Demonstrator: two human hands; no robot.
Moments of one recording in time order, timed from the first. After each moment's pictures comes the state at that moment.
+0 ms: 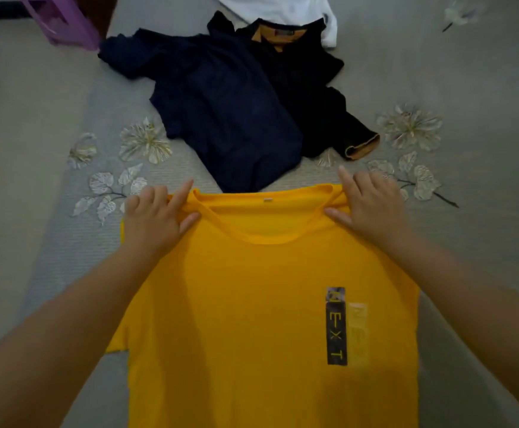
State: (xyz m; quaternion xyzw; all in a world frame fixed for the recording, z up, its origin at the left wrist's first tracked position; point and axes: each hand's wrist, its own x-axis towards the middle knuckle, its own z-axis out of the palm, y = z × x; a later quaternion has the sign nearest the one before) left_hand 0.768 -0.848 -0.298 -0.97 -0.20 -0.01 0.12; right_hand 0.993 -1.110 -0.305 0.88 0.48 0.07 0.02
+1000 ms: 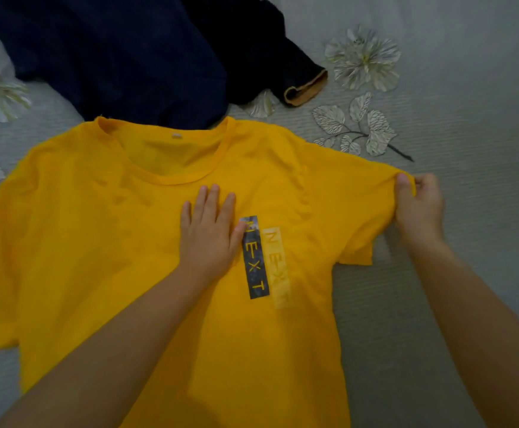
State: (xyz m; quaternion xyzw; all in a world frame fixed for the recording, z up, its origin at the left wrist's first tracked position) left_hand 0.863 -1.005 -0.406 -0.96 -0.20 0.08 -0.18; right_hand 1.038 -1.232 -0.363 0.92 -0.06 -0.04 -0.39
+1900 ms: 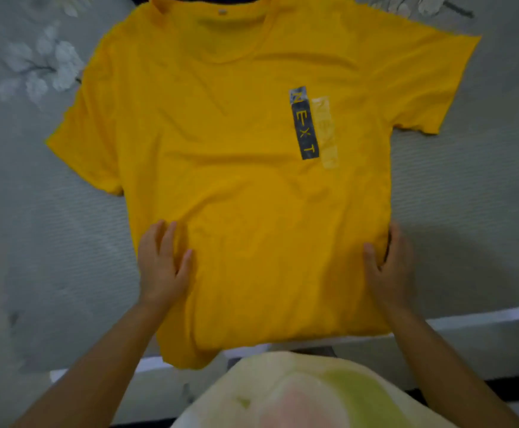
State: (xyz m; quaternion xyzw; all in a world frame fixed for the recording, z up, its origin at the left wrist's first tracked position) left_hand 0.579 -1.006 -0.379 -0.92 -0.30 0.06 -0.23; right_hand 0.738 -1.305 -0.381 0.93 0.05 -0.18 -0.33
